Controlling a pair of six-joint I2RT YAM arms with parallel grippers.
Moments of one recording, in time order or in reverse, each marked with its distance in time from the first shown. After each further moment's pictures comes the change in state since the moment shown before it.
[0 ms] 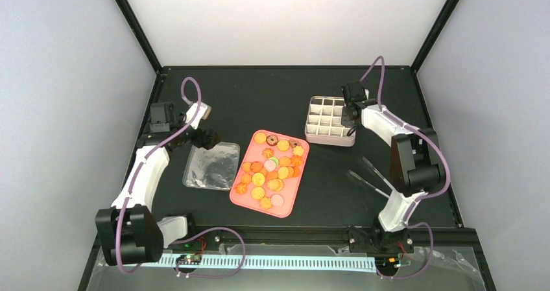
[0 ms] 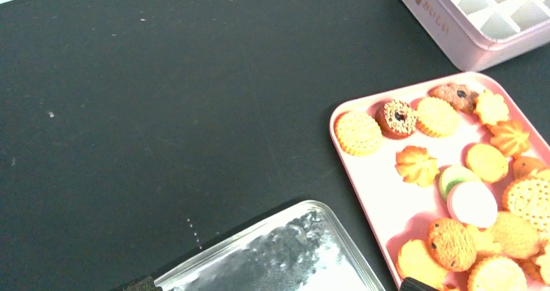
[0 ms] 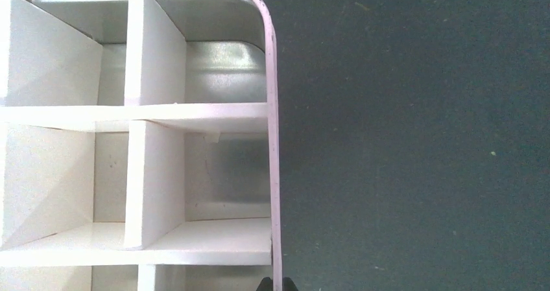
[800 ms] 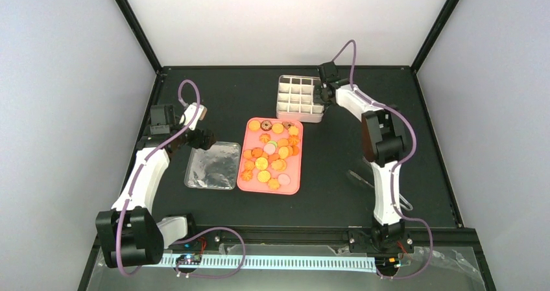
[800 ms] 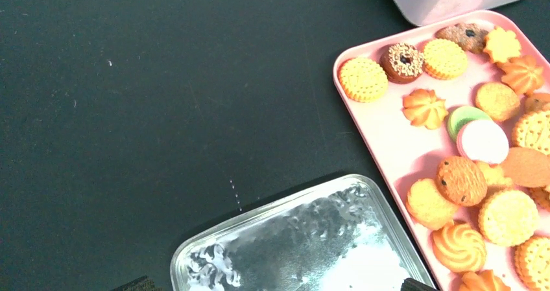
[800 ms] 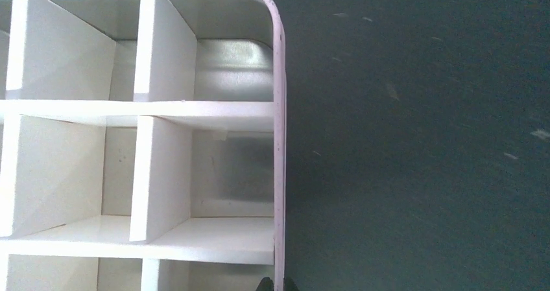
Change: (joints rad) left arm 0.002 -0.008 -0.024 -0.001 -0.152 -0.045; right arm 0.085 0.471 0.588 0.023 -0.228 0.018
